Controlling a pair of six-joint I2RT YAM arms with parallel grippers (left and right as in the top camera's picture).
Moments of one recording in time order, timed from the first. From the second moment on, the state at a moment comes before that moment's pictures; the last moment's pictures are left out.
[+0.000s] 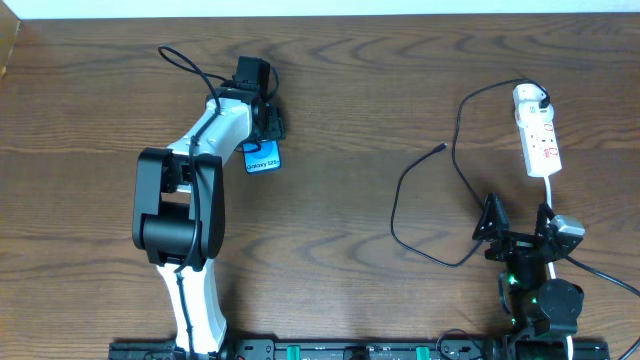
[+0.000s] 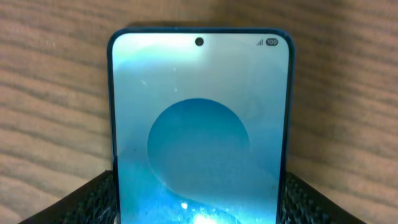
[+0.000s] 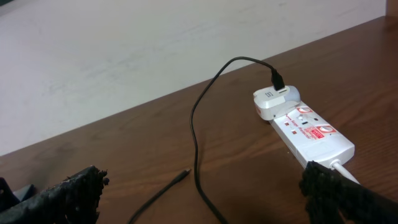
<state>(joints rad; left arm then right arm) -0.16 2.13 1.46 -0.62 -0.09 -0.33 -0.03 0.01 0.01 -0.07 0.01 0.36</state>
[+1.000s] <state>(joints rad) -0.16 1.99 1.43 -0.85 0.14 -0.33 -0.03 0.01 0.01 -0.07 0.01 0.36</state>
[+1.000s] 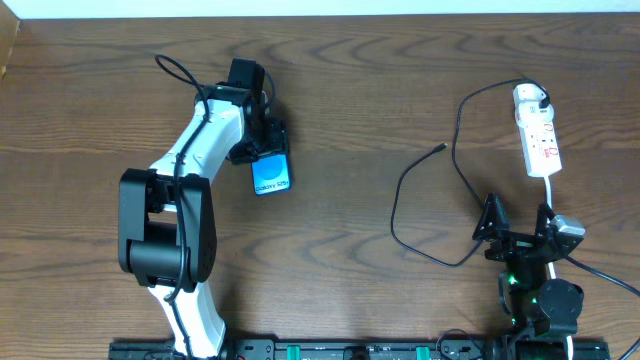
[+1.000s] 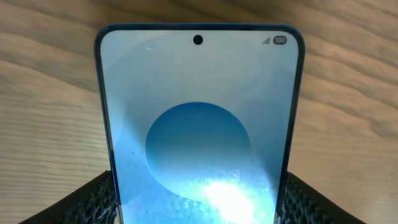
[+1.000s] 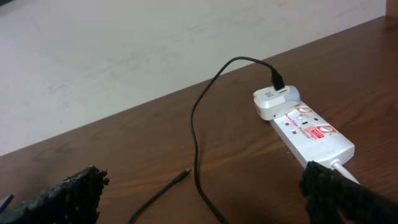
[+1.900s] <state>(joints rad) -0.16 1.99 1.43 -0.89 0.81 -0.44 -0.03 0.01 0.01 -0.07 0.01 0.36</state>
